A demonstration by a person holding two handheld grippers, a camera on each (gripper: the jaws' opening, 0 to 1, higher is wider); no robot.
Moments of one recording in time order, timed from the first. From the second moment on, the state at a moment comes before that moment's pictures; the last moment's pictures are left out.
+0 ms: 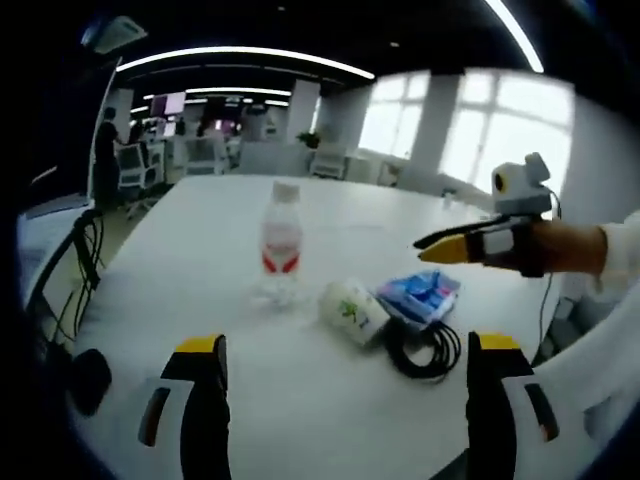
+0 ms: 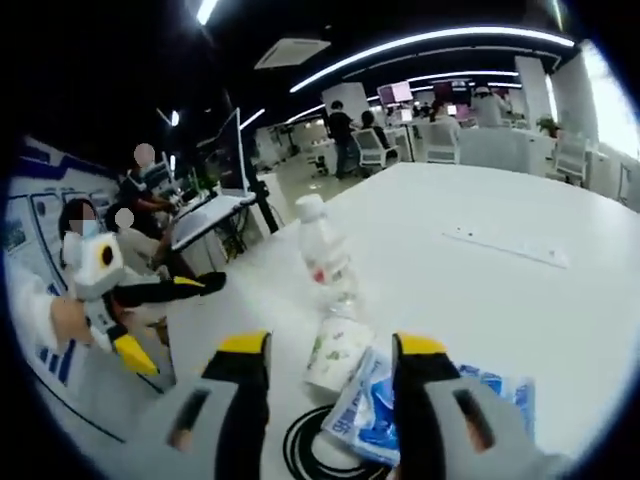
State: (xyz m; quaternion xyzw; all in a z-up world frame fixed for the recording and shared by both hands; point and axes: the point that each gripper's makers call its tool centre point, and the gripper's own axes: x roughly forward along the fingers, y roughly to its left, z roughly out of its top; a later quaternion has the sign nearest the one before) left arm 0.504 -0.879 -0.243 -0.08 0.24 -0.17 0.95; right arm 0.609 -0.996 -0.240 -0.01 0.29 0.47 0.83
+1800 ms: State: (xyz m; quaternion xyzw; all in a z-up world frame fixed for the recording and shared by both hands) left arm 0.446 -0.888 -0.278 -0.13 0.26 -0.16 0.94; right arm 0.628 -0.946 -0.319 -0.04 0.45 0.45 0.77
